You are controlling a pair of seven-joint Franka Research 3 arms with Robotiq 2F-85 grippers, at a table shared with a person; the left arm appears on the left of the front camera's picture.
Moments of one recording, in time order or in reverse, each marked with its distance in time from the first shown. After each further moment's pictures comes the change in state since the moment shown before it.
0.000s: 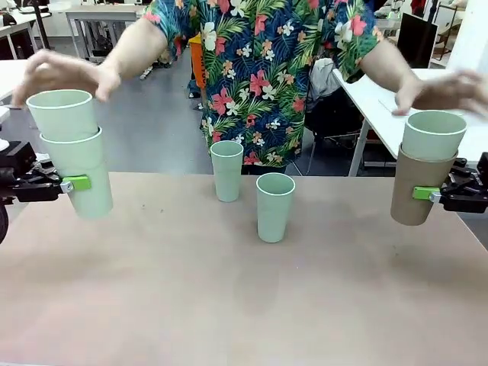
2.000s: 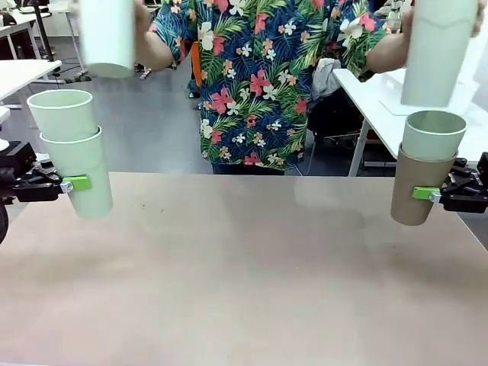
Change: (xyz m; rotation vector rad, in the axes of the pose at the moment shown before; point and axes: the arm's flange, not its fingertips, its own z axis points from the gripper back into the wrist) left arm 0.000 0.000 0.000 0.000 0.000 0.000; right arm 0.000 0.000 0.000 0.000 0.000 0.000
